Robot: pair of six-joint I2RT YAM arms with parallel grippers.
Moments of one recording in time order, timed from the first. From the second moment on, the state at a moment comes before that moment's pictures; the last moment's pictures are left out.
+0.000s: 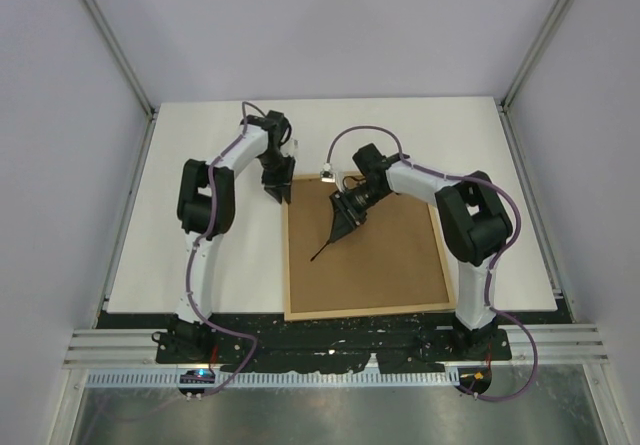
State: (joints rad) left arm -0.34 2.36 2.00 -1.13 0.22 -0.17; right arm 0.50 1.99 1.36 -0.69 -0.96 -0.30
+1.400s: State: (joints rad) left arm -0.33 2.38 2.06 -1.08 0.21 -0.22; right arm 0.52 1.99 1.34 -0.74 -1.00 -0.32
